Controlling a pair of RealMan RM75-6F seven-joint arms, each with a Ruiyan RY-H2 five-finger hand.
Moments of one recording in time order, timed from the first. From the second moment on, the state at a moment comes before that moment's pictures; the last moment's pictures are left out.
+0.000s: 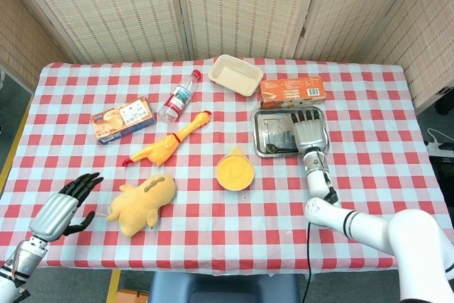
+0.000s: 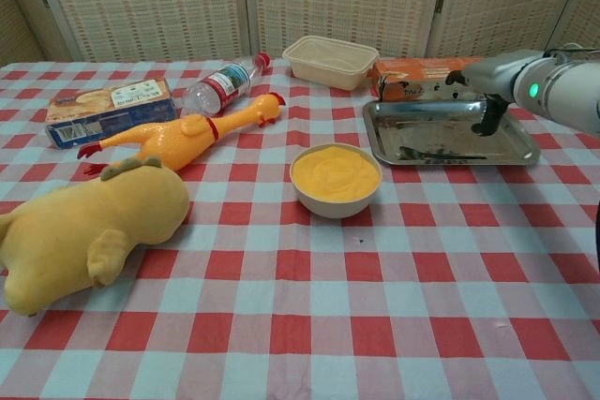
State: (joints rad) left arm -0.30 -1.13 0.07 -1.49 1.67 1.32 -0.24; right arm 1.00 -1.59 0.15 -1.21 -0.37 0.94 -0.88
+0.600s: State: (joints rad) left arm -0.22 -1.13 0.05 -1.56 1.65 1.46 0.02; right arm 0.31 -1.23 -0.22 -1.73 -1.40 1.74 -0.36
